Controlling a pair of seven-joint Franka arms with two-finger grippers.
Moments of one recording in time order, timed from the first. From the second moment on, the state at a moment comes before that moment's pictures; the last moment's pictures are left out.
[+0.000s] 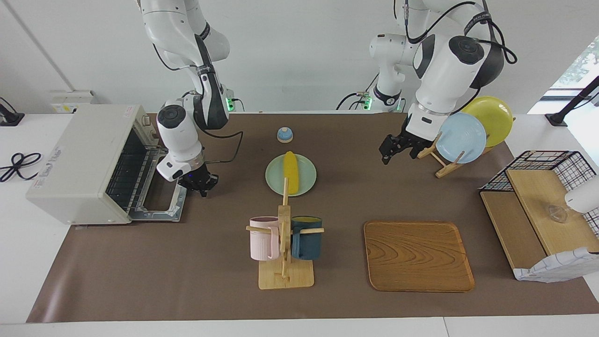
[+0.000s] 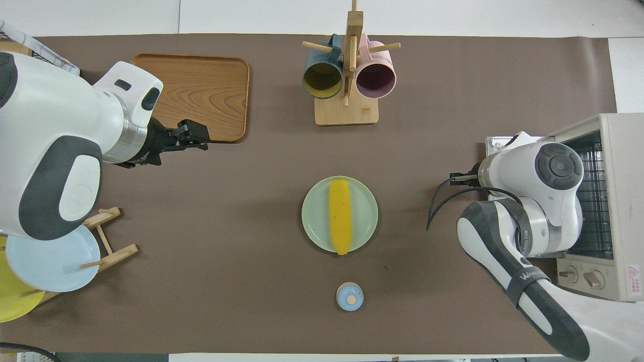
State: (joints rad) left arm -0.30 0.01 -0.01 -1.79 -0.07 1.83 -0.47; right arm 0.15 0.14 0.00 -2.22 -0.03 2.46 0.13
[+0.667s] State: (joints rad) left arm -0.22 -0.07 -0.02 -1.78 -0.06 1.59 -0.33; right arm 0.22 0.14 0.06 -2.13 -0.03 2.33 0.11
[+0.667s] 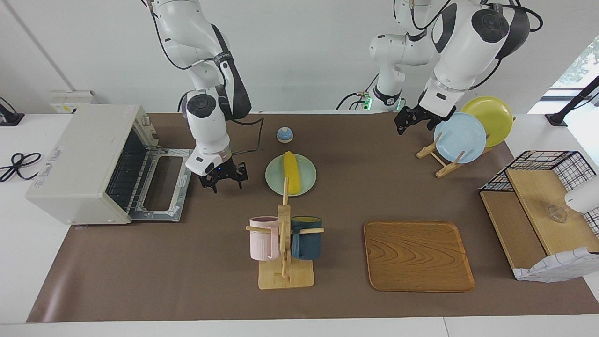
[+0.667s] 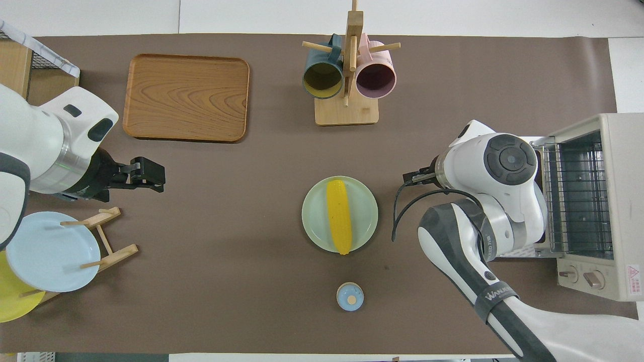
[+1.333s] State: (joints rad) left arm -0.12 -0.04 -0.07 -1.70 -0.06 1.56 -0.16; right arm 0.59 0.43 0.06 -1.54 -0.09 1.91 0.61
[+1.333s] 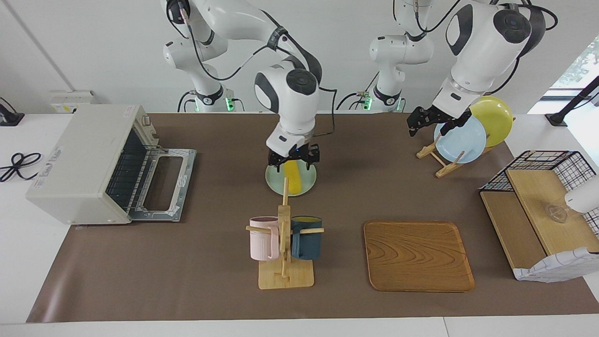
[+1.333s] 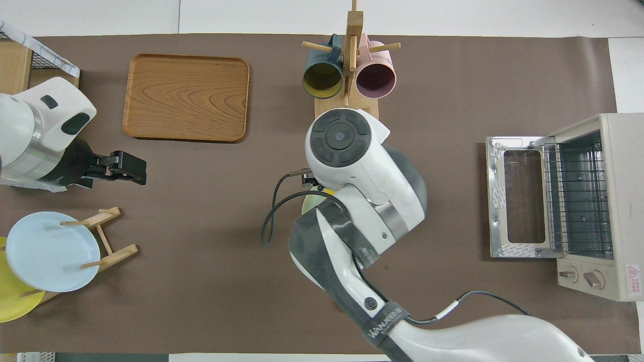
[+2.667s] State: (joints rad) left arm -0.13 0.00 -0.07 -1.60 -0.06 1.47 -0.16; right arm 0.72 0.47 0.06 -1.74 -0.12 2.18 0.69
